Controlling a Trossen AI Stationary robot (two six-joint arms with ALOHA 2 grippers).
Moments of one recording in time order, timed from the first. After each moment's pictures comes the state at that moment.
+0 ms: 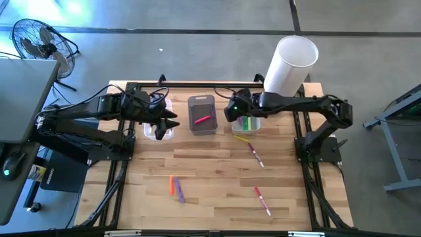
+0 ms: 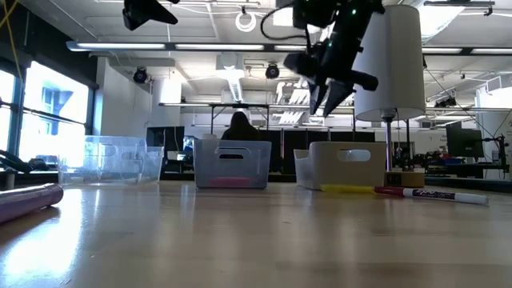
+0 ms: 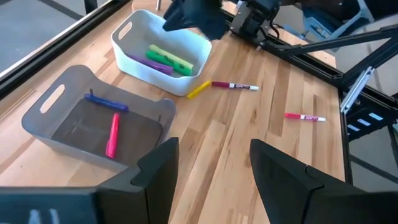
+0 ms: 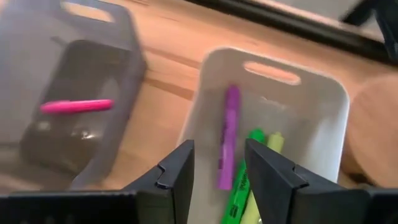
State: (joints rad) left arm 0.08 0.94 1.11 -0.71 -0.06 -0.40; right arm -0.23 1.60 1.28 -0.80 0.43 0.87
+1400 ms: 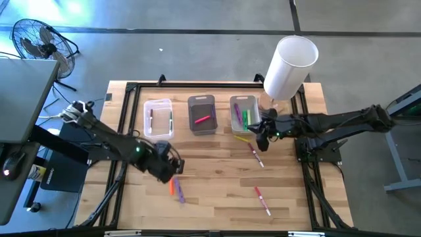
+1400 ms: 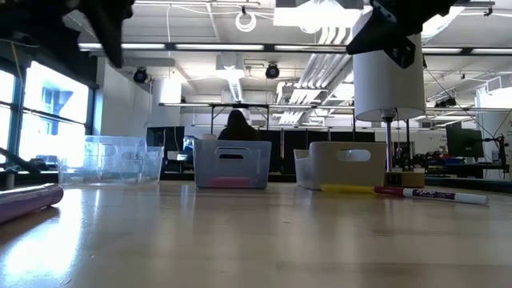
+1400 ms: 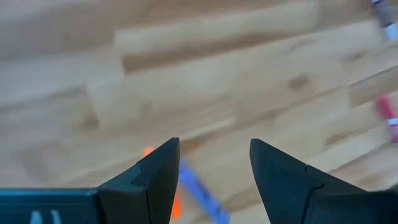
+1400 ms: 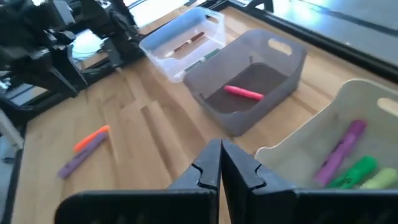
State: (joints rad) left arm -0.53 1.38 1.11 -0.95 -0.34 -1.84; right arm 0.10 0.95 0.76 -0.32 0.34 0.57
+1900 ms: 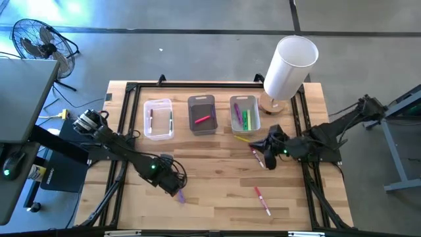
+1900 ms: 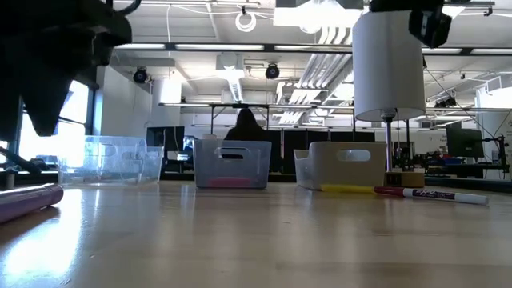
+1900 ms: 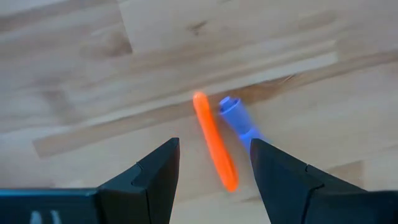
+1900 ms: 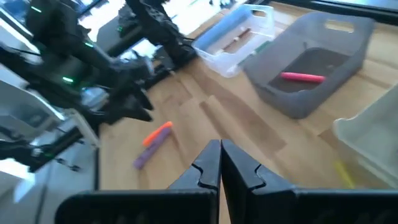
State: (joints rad) left arm -0.59 1.61 1.11 -0.94 -0.12 -1.92; right arm 0.47 0.95 0.76 -0.27 0.58 0.85
